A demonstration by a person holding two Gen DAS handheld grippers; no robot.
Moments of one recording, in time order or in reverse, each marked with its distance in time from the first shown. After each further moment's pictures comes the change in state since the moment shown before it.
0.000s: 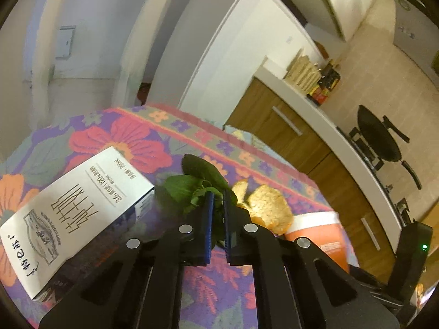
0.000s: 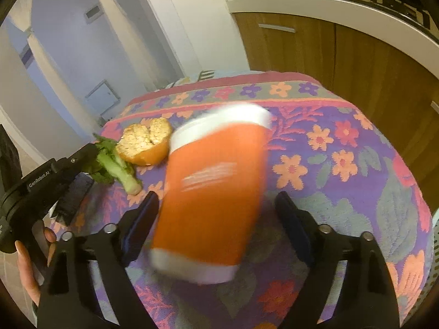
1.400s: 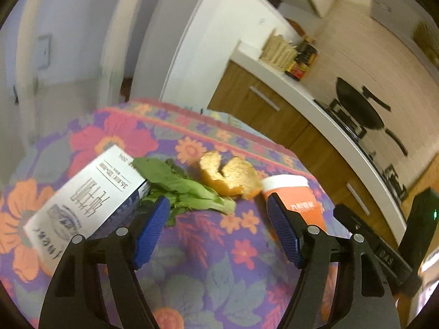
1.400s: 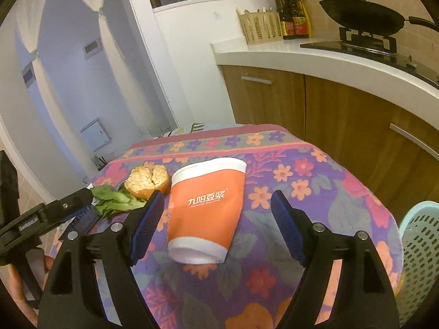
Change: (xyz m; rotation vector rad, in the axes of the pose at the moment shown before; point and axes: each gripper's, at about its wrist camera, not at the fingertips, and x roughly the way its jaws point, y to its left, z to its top) left arm -0.027 -0.005 -0.004 0.080 0.119 -0.049; right arm -0.062 0.004 -0.009 0.015 -0.258 -0.095
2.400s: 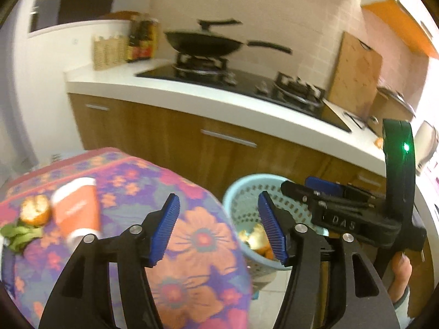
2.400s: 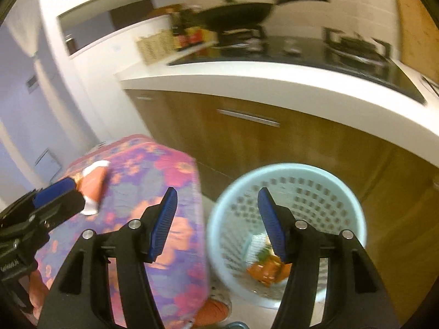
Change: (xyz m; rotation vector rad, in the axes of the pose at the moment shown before) left arm -0.020 -0.287 -0.107 0.607 0.074 -0.277; right arm -0.180 -0.177 -0.032 0.188 -0.011 -0.263
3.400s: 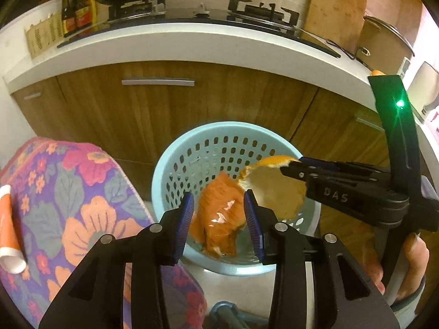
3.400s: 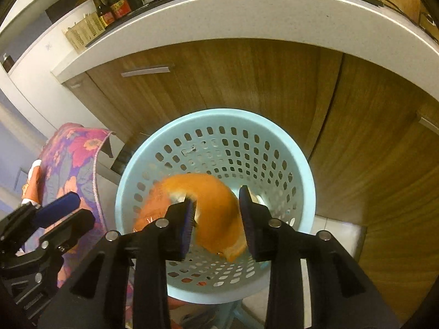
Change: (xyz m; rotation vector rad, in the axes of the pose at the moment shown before) left arm 0.135 -0.097 -0.027 0.161 0.304 -0.095; right arm 0.042 -0.139 -0.036 0.234 0.218 -0.165
